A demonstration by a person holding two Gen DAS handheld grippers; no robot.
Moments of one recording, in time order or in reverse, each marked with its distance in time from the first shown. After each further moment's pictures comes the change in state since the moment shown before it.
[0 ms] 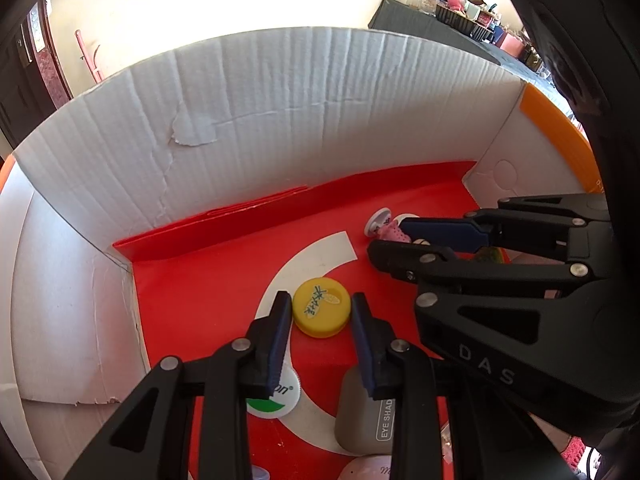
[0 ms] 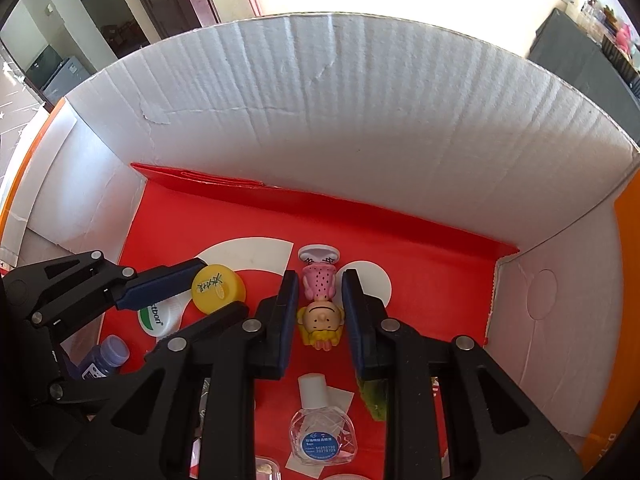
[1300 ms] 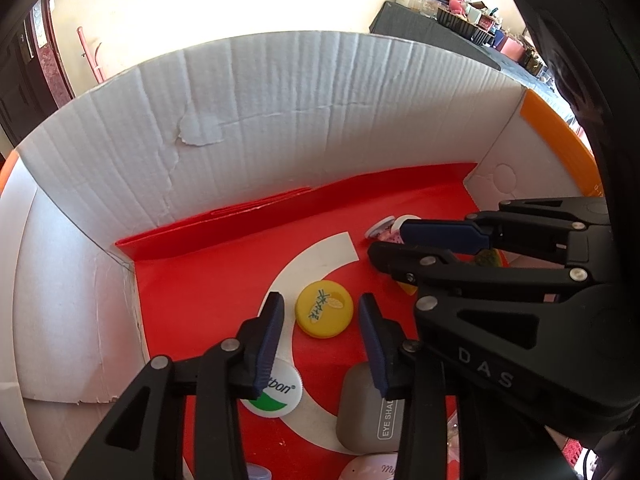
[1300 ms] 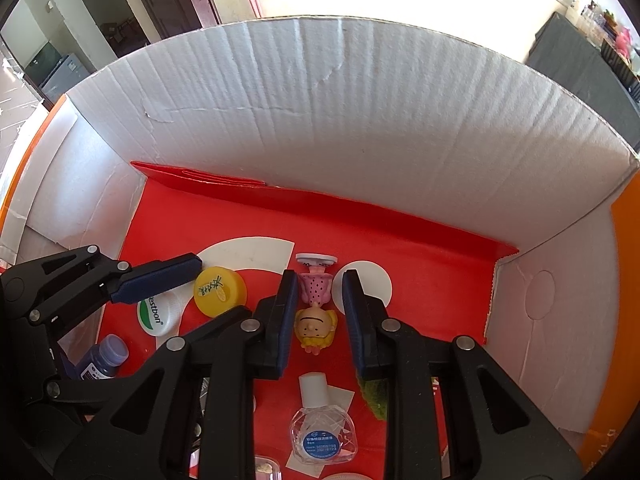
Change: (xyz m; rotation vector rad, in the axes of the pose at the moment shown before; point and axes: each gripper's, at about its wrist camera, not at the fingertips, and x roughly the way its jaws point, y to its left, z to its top) left arm -0.008 0.010 -0.012 -0.018 -0.005 -0.010; right arm -0.010 -0.006 -0.009 -0.010 -0.002 -0.013
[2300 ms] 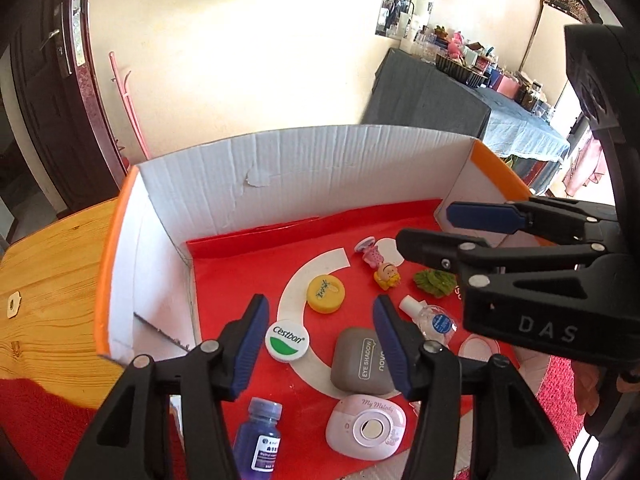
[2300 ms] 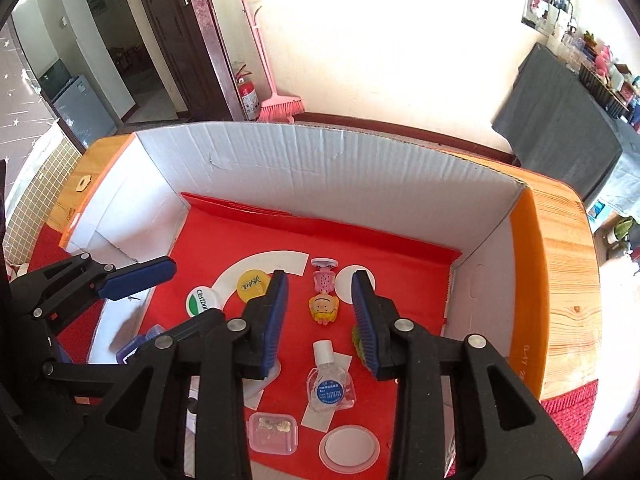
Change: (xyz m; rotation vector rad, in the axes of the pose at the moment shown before) left arm -0.077 -0.008 -0.024 -0.029 -0.181 0.039; right arm -0.068 -0.011 -0.026 -0.002 -0.164 -0.017
